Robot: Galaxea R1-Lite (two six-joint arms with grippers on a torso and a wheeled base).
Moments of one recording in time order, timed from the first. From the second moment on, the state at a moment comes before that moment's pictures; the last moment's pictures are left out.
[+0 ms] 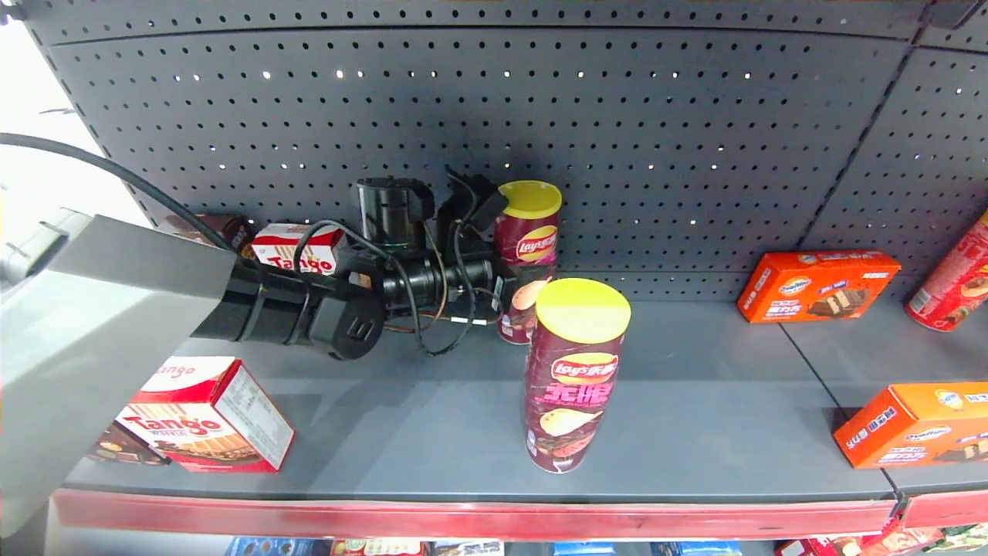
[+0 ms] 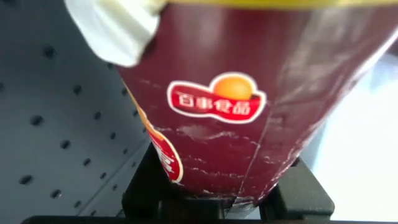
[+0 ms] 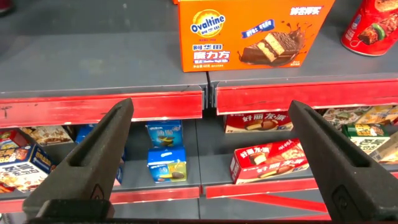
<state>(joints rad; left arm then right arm) -0.45 2.15 -1.45 -0.59 -0.53 0.23 0.00 0.01 0.00 0.00 -0.09 0.01</state>
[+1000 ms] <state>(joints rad) -0.46 2.19 -1.43 -0.67 -0.53 0.22 0.00 0.01 0.00 0.00 -0.09 0.01</state>
